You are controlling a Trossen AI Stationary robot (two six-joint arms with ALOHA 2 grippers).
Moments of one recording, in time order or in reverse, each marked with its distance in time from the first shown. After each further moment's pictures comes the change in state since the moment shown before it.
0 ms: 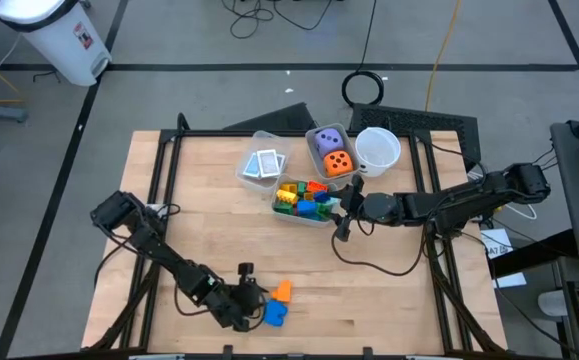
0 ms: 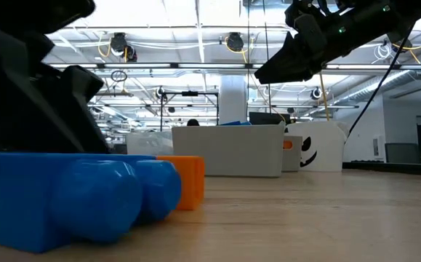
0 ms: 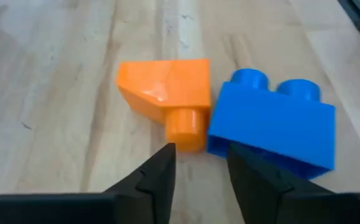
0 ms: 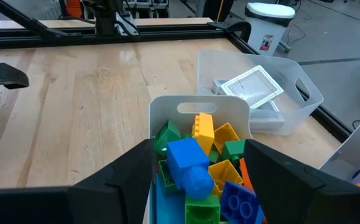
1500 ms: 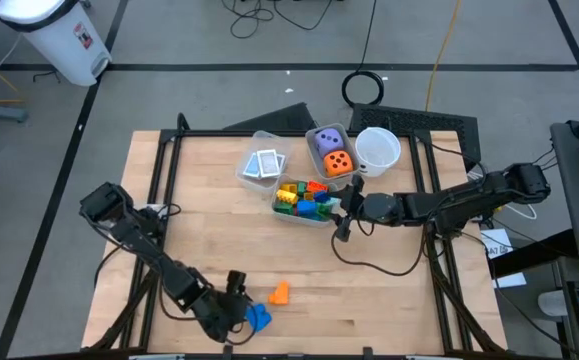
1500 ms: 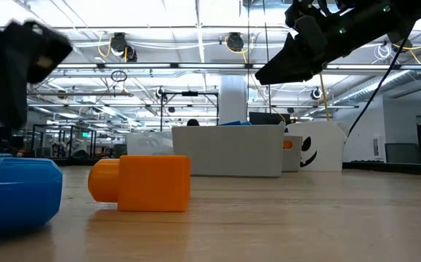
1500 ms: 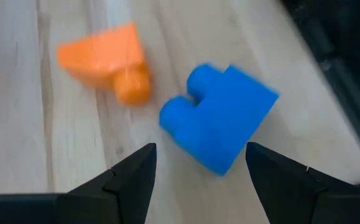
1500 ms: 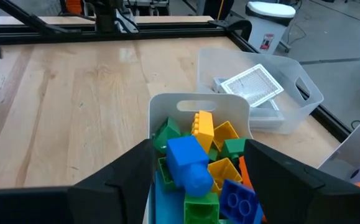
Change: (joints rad) left arm -0.076 -0.121 0.077 -0.335 0.181 0.044; right arm 0.000 0.000 0.000 -0.008 -0.001 -0.007
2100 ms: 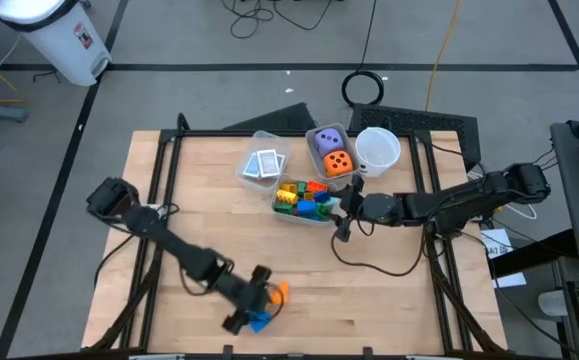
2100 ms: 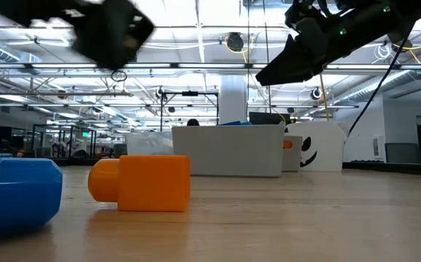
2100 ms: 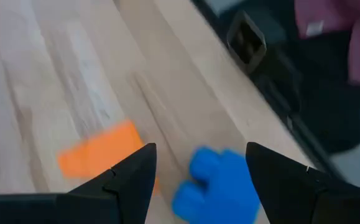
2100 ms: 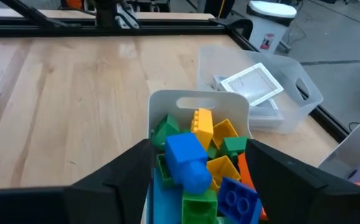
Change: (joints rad) left arm 0.219 0.000 0.097 0.076 0.337 0.282; right arm -0.001 0.000 0.000 -0.009 0.000 -0.019
